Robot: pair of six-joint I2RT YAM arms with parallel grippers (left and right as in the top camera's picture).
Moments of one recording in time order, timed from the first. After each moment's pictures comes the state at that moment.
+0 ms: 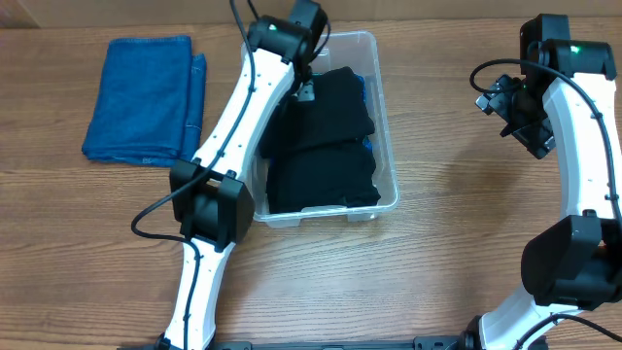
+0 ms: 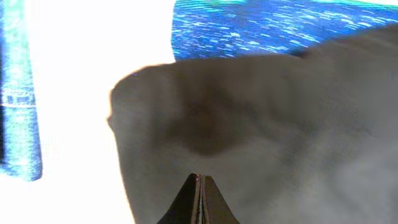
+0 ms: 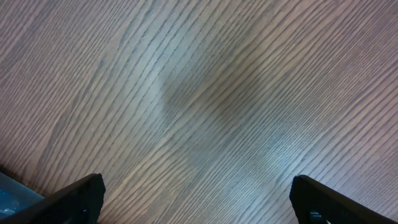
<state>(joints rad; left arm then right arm) -0.40 2.41 2.46 -1.43 -0.21 -0.52 -0.11 1.87 1.82 -1.37 0.17 0.75</state>
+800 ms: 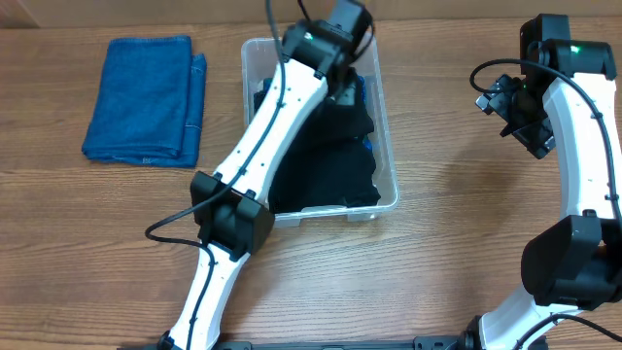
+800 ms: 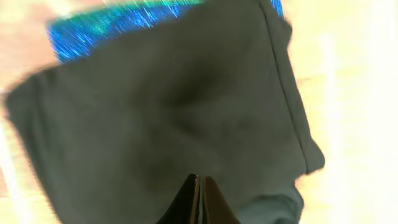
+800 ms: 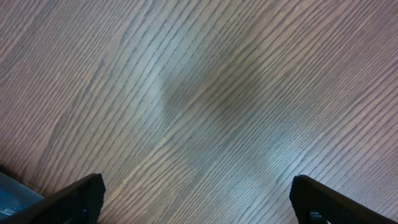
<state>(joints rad) -0.54 2.42 2.59 -1.43 -0.13 -0.45 -0.11 1.87 1.82 -1.37 0.17 0.75</state>
